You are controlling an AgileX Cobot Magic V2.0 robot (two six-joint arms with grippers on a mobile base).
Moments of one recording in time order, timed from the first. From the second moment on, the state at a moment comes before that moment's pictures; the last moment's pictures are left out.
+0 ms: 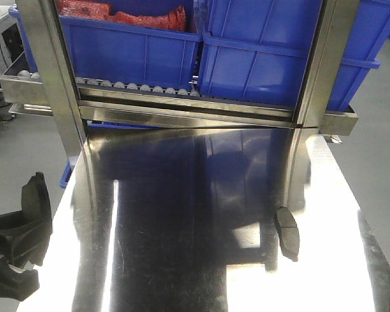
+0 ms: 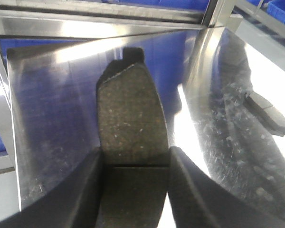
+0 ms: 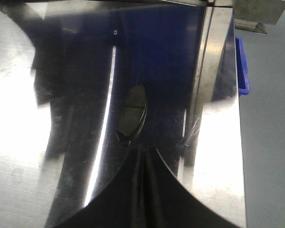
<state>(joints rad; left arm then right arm) -0.45 0.72 -0.45 0.03 0.25 -0.26 0.27 0.50 -0.47 -0.13 0.63 0.17</state>
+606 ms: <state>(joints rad) -0.45 0.71 -0.45 0.03 0.25 -0.26 0.27 0.50 -0.47 -0.13 0.63 0.17</state>
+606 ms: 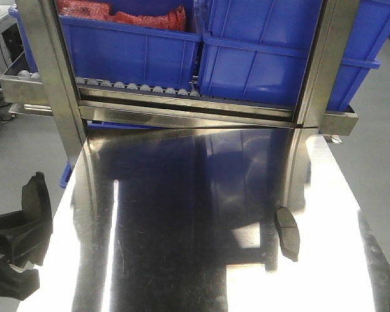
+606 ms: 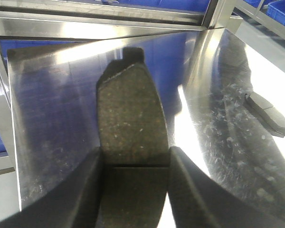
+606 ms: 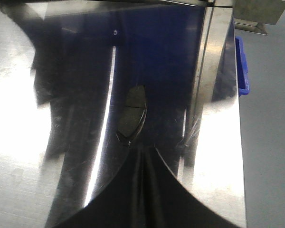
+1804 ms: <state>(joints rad) -0.45 0.71 -0.45 0.03 0.25 -0.26 0.27 1.14 -0.75 -0.14 0.67 0.18</state>
